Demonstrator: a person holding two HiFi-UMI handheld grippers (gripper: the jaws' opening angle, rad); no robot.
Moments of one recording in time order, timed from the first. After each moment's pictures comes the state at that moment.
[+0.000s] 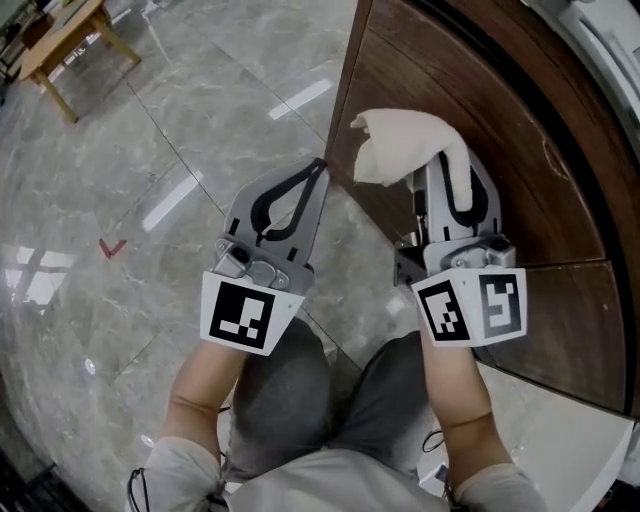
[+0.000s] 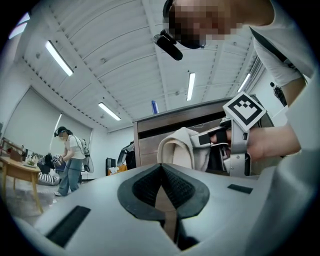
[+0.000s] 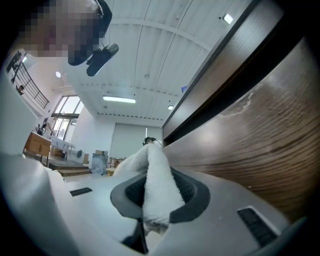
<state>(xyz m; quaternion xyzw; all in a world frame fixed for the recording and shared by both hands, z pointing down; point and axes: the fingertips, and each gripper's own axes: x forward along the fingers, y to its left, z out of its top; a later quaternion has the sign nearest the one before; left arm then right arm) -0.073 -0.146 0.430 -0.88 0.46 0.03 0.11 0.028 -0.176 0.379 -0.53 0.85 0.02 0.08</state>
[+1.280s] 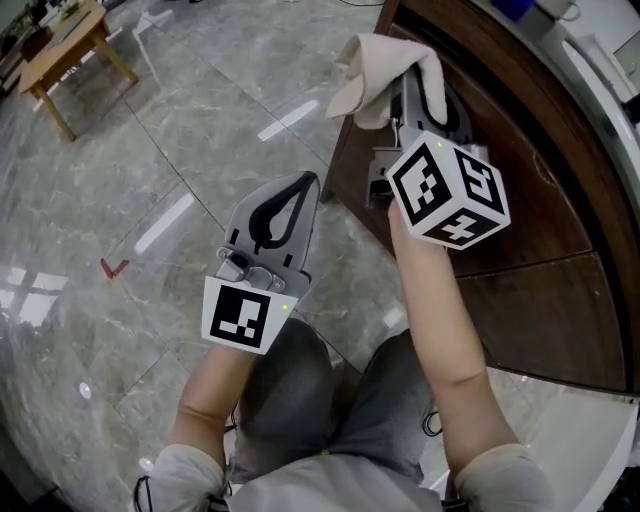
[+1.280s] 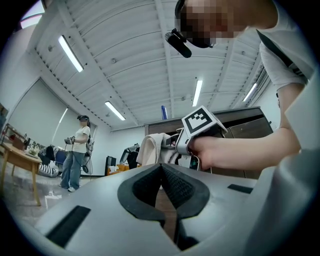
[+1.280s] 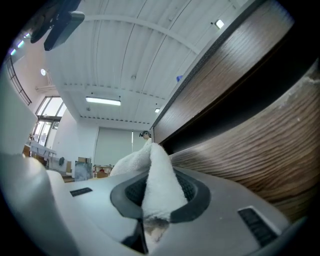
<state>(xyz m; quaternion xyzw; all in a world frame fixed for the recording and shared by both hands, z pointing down) -0.118 -0.145 0.415 -0.88 0.46 0.09 0.08 -0.012 -0.270 0.337 -0.59 0.80 -0.01 0.13</state>
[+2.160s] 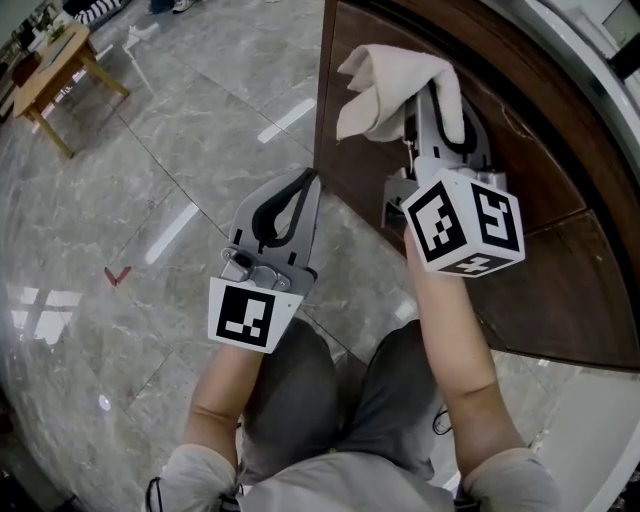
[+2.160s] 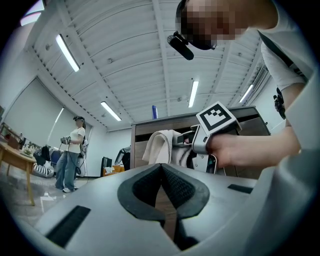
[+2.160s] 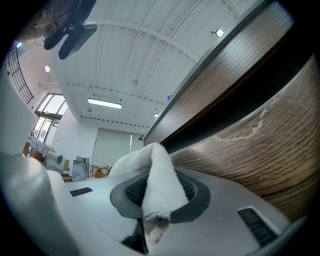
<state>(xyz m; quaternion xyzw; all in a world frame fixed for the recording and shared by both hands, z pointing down) -0.065 -0.122 0.418 -0.89 0.45 0.09 0.08 0.056 -0.205 0.339 -0.60 0.79 0.02 0.14</state>
